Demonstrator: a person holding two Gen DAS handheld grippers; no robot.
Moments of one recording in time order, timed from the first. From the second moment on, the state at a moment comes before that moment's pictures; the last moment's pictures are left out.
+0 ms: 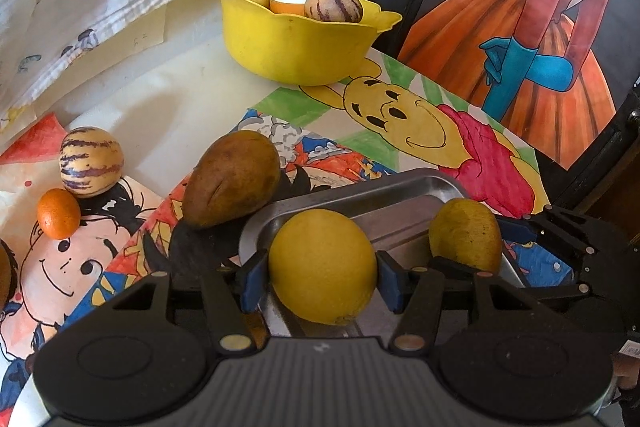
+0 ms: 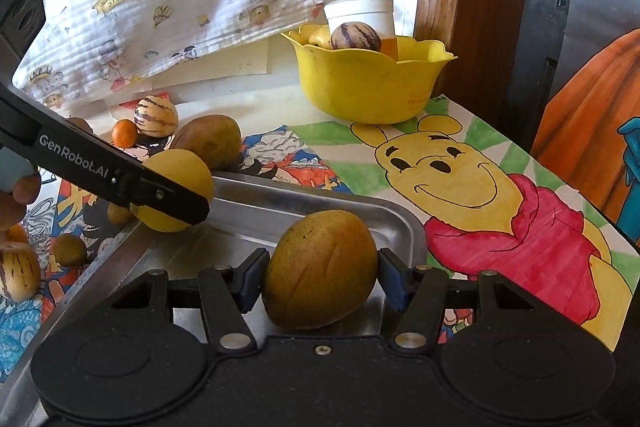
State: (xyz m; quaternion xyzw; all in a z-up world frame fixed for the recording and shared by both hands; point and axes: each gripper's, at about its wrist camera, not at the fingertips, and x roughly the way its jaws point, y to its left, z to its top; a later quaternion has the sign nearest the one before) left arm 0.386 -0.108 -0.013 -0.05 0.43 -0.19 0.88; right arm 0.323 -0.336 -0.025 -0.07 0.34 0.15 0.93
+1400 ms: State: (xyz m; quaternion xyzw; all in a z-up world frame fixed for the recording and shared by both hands) left arm 0.166 0.006 0.068 -0.04 0.28 -0.06 0.96; right arm 0.101 -0.272 0.080 -0.01 0.24 0.13 0.96
